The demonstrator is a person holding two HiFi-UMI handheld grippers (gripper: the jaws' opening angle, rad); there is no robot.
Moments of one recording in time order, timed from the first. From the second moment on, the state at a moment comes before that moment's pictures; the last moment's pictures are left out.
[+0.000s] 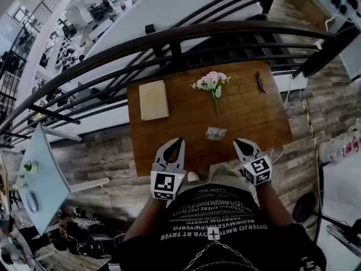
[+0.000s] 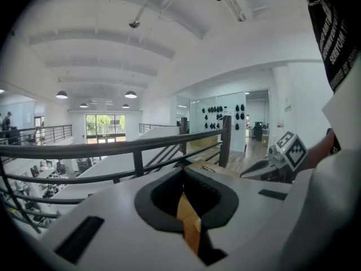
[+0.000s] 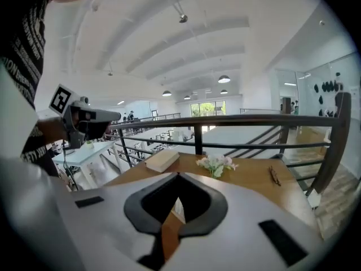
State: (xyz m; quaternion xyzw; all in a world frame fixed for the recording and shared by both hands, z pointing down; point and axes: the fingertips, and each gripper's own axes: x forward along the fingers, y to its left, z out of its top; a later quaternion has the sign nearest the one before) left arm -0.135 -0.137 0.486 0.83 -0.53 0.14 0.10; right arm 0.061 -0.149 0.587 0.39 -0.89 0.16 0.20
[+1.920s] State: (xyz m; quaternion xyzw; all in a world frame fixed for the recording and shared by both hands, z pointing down) left arm -0.136 -0.157 0.506 0.78 -0.58 0.21 0.12; right arm 0.038 -0.210 0.780 0.24 -0.88 0.28 0.29
